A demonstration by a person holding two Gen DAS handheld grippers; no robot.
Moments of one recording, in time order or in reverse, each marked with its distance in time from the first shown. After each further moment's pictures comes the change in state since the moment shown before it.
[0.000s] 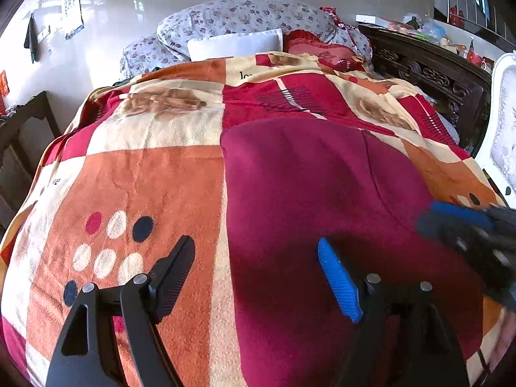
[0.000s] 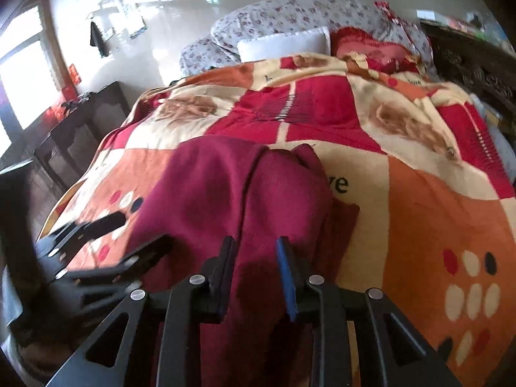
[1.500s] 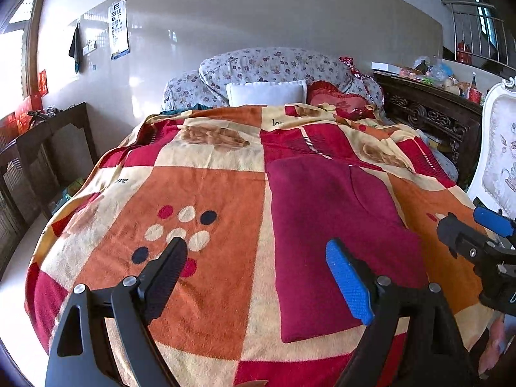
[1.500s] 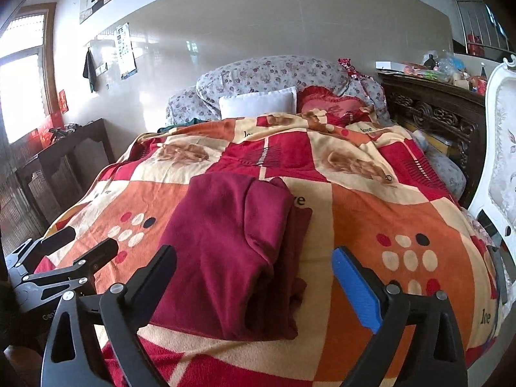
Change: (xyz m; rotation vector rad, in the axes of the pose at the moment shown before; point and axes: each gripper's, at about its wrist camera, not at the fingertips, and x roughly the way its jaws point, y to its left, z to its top) left arm -0.129 0.018 -0.050 -0.084 -0.203 0.086; right arm -0.104 0.044 -0.051 0.016 -0.249 -0.195
